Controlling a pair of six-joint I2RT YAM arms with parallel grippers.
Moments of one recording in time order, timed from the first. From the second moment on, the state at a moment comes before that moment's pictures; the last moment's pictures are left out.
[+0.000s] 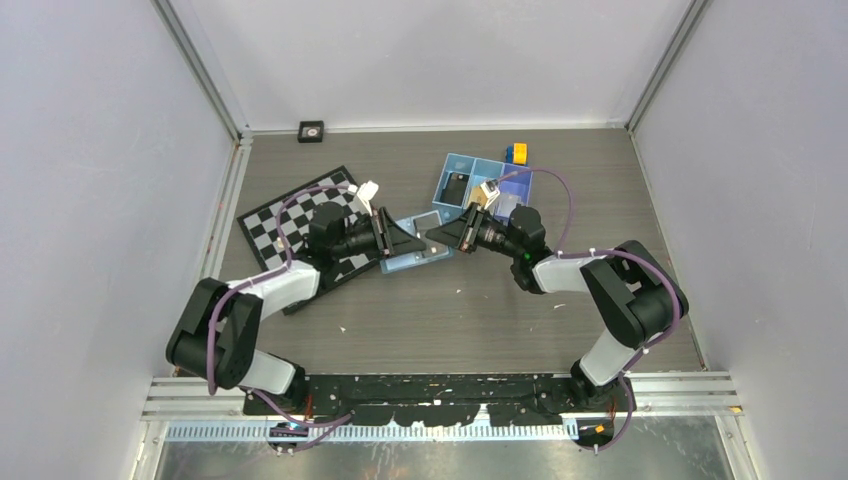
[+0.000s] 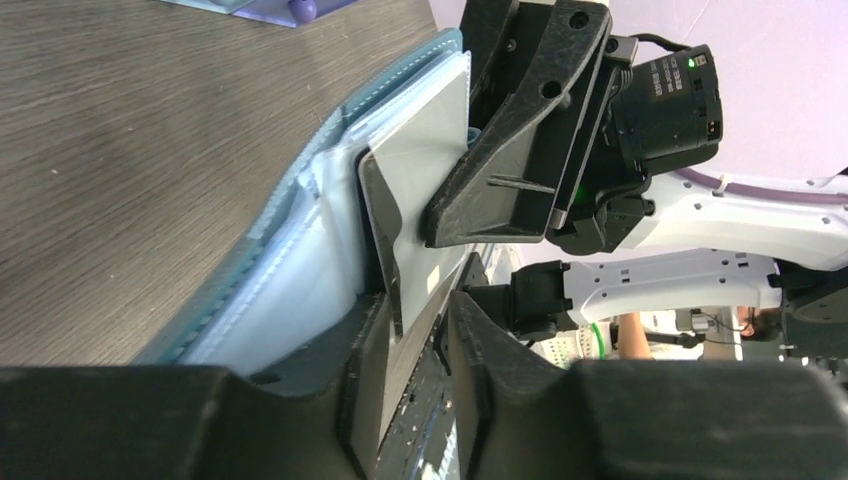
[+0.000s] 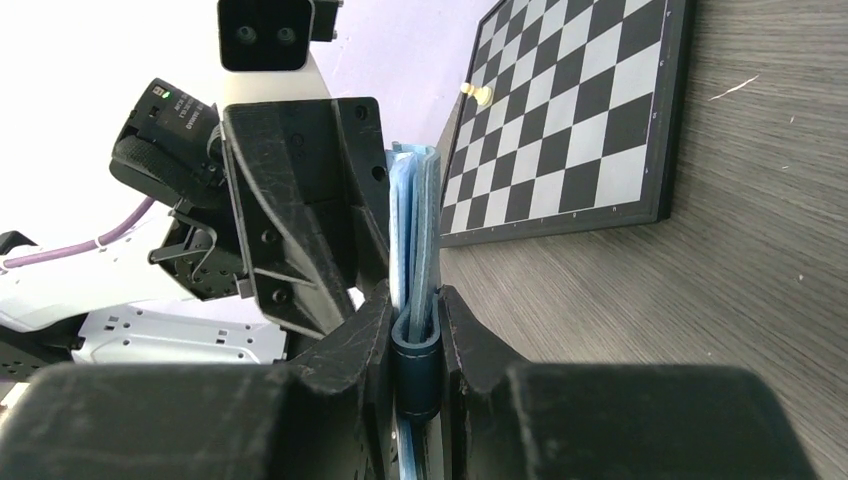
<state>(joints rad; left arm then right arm) -0.39 1.43 0.62 0.58 0.78 -0.93 0.50 1.65 0.62 1.03 -0.64 1.07</state>
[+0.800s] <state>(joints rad) -0.29 1.48 0.53 0.87 0.80 -1.08 0.48 1.60 0.61 0.99 -0.63 1.06</state>
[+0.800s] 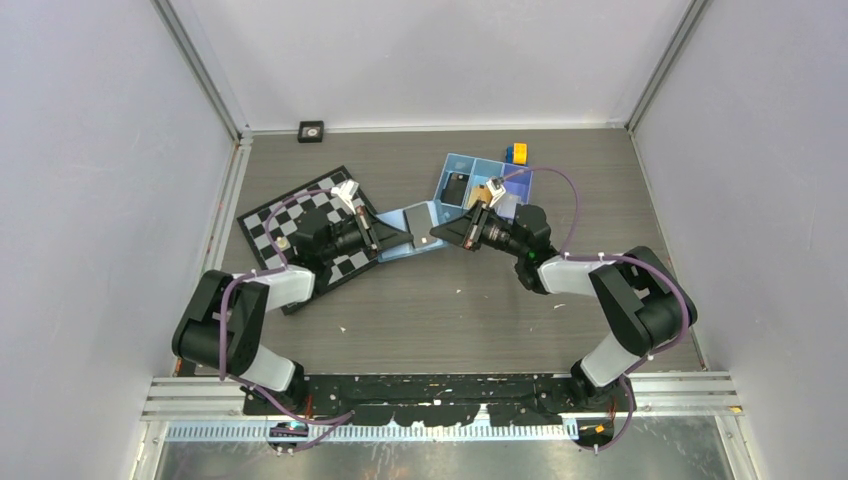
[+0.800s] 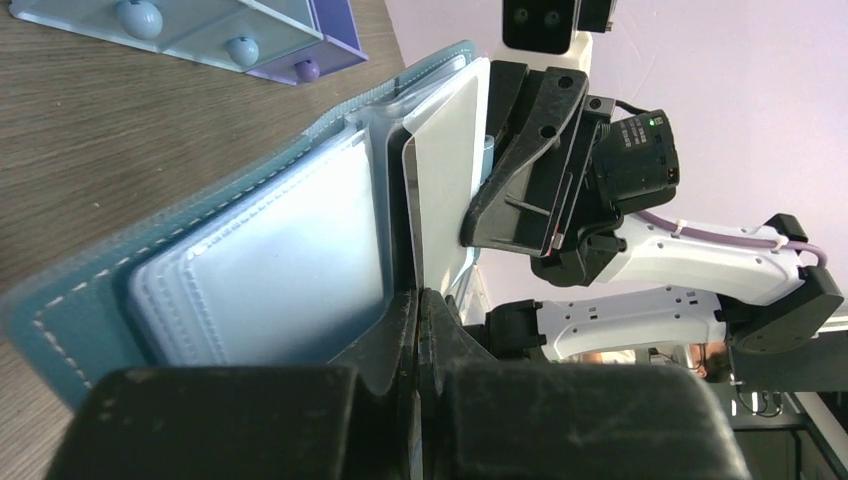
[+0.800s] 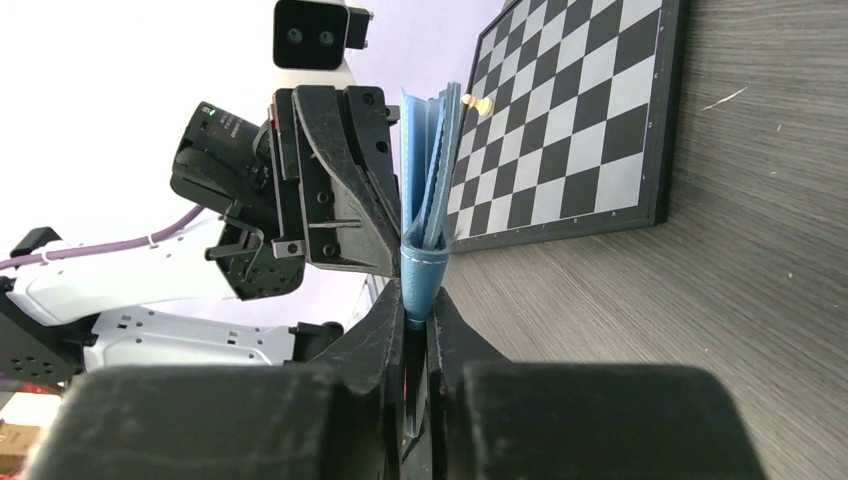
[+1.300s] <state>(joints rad) -0.30 1.50 0.53 0.87 0.81 -1.10 0.46 1.59 0.58 1.00 -0.63 1.09</state>
